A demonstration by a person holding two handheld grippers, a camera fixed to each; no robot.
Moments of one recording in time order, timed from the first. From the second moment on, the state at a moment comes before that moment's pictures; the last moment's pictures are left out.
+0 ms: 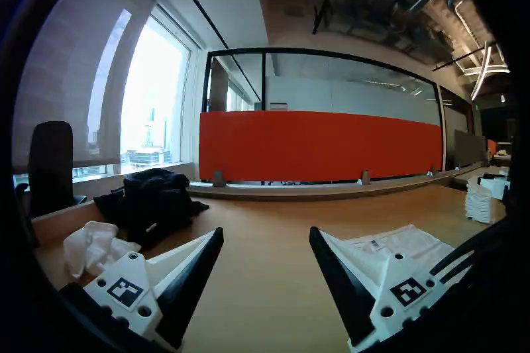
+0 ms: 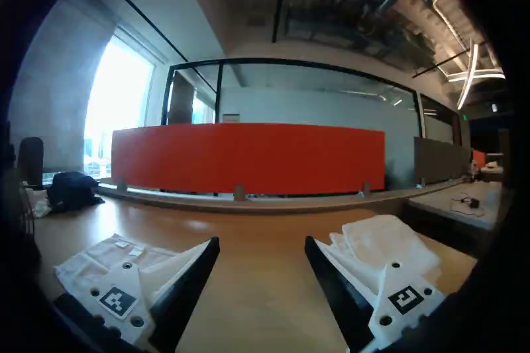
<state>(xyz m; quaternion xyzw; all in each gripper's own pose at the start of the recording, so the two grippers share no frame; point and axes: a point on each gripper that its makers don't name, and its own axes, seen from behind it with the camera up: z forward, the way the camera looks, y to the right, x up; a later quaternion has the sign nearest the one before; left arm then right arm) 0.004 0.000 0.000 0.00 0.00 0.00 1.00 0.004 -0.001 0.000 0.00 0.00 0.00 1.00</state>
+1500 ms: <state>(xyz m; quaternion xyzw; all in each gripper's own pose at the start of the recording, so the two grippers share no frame) 0.184 0.006 0.002 -0.03 -0.05 0.03 1.00 0.178 -0.013 0.014 0.02 -0.03 0.00 1.00</state>
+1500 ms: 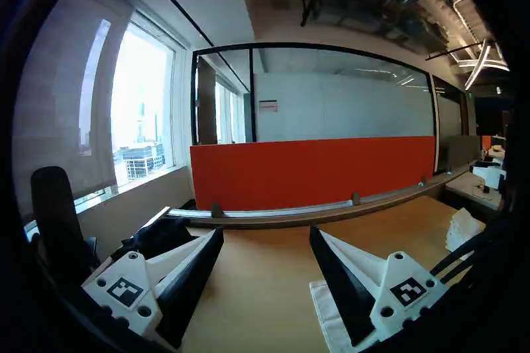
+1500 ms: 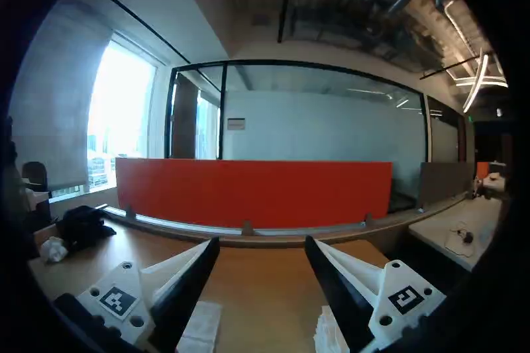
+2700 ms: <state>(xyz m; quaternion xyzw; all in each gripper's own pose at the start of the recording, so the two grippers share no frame) 0.120 0.085 -0.023 -0.23 -0.17 0.11 0.95 0.139 -0.101 -0.010 0.24 -0.15 -0.09 0.96</state>
